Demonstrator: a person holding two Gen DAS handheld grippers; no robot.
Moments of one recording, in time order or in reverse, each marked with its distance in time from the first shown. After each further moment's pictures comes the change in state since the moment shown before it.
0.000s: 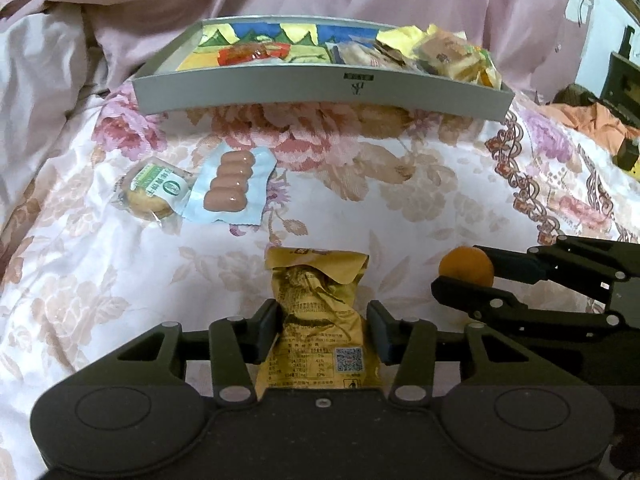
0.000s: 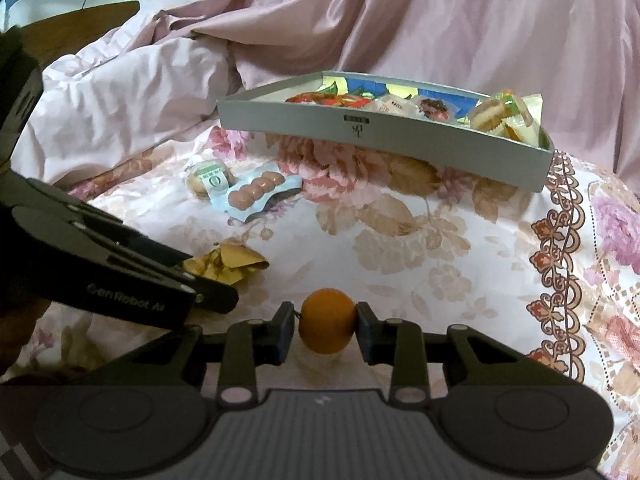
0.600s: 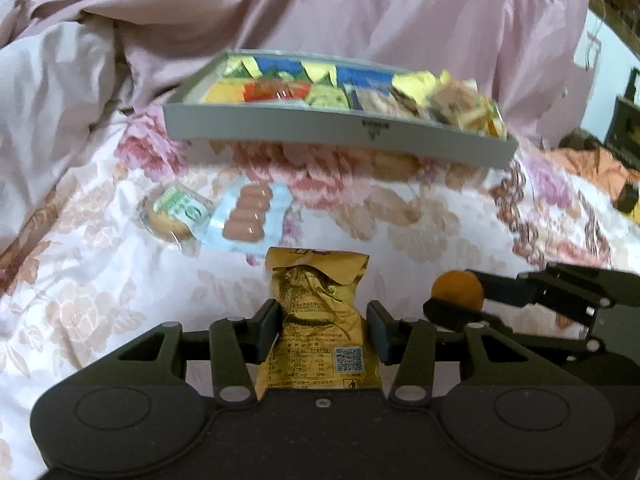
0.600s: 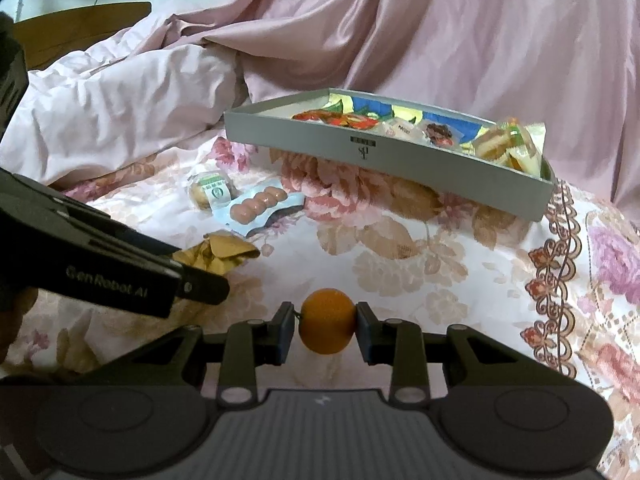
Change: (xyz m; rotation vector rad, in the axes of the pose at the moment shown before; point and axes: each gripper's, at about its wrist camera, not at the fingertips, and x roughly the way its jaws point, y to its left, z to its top) left arm -0.017 0.007 0.001 -0.073 -0.125 0.008; right arm 0.000 0.005 0.003 -0.062 -0.051 -0.015
